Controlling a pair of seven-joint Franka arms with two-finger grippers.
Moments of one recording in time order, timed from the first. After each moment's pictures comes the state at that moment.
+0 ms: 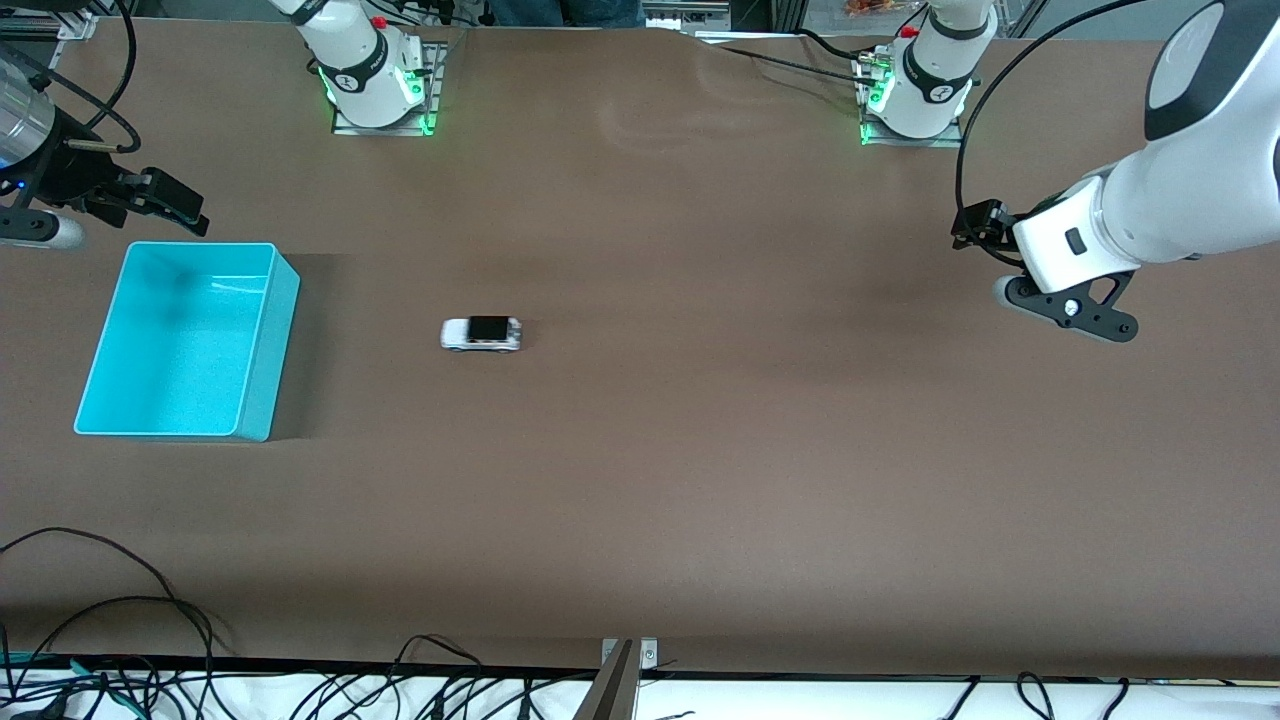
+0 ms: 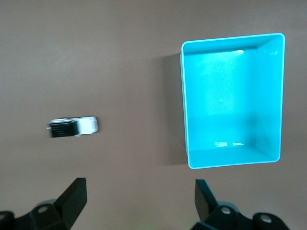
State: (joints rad) left arm 0.45 0.29 -0.76 -1.40 0.08 1.34 0.00; right arm -0.06 -0.09 0.08 -1.75 0.01 1.62 0.12
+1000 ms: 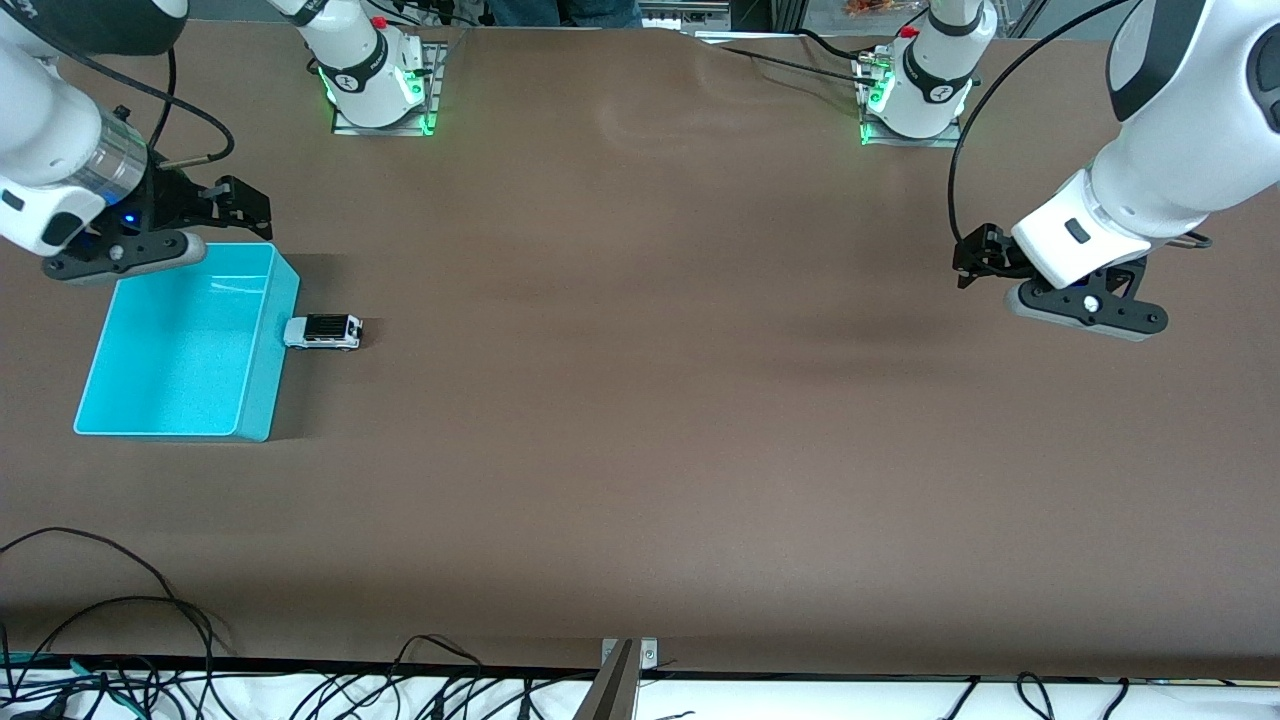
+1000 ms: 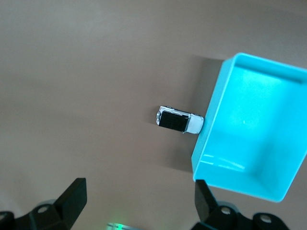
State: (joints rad) left arm 0.08 0.10 -0.28 -1.62 0.01 1.66 0.00; right arm 0.01 -0.01 0.10 -1.75 0.01 1.62 -0.19
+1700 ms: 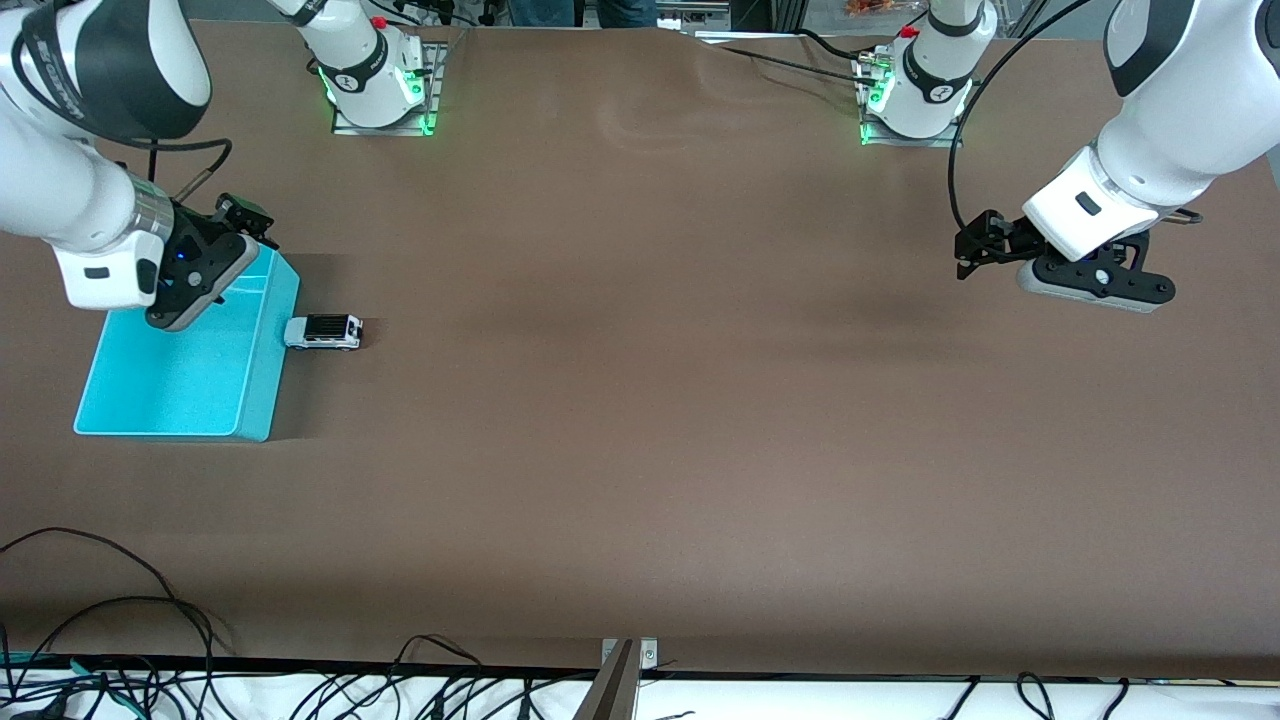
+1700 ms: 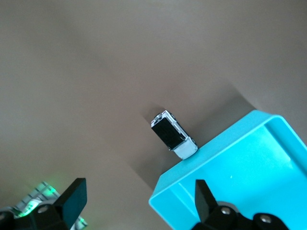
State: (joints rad) left arm 0.08 -0.02 -0.25 -1.80 -0.04 1.78 0.00; right arm 0.00 0.06 0.07 -1.84 0.00 1.72 -0.83
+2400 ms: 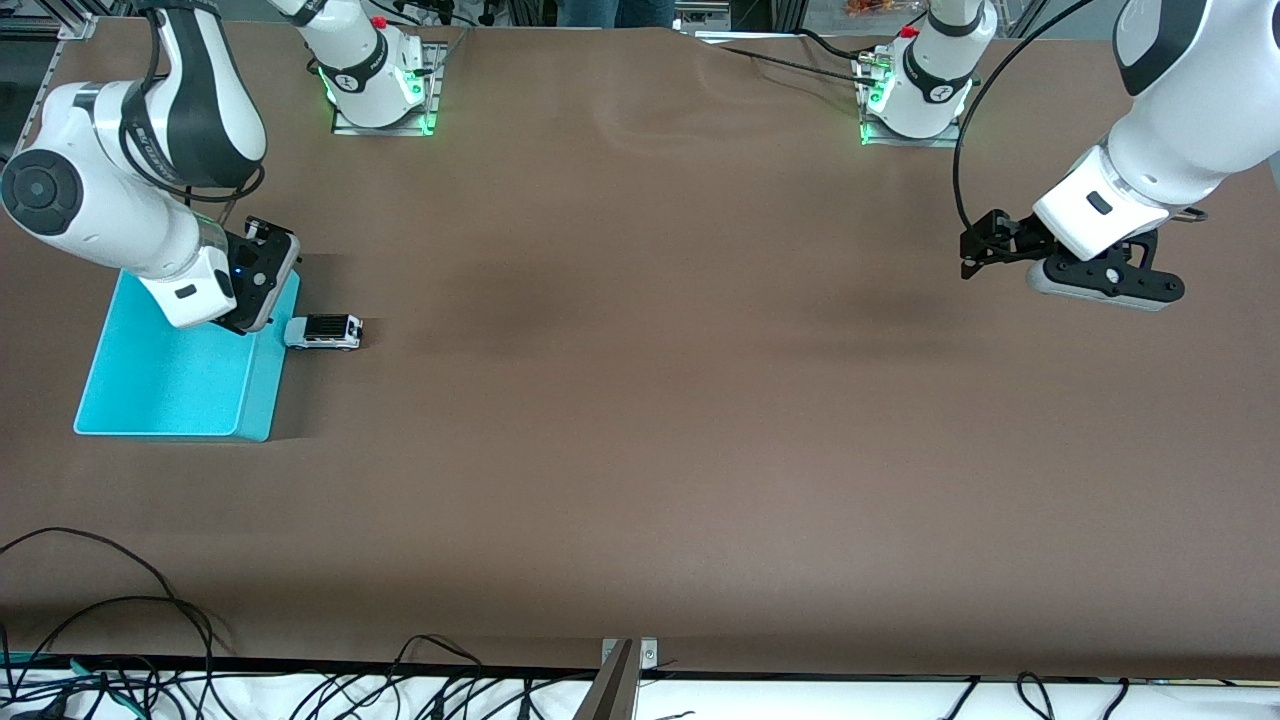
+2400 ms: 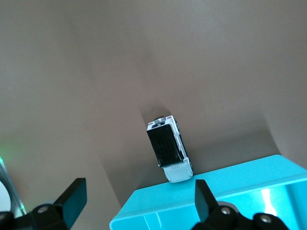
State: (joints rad) left arm 0.08 -0.02 -0.23 -1.80 -0.06 1.79 0.00; right arm 0.00 0.06 0.04 -2.09 0.00 1.98 -1.17
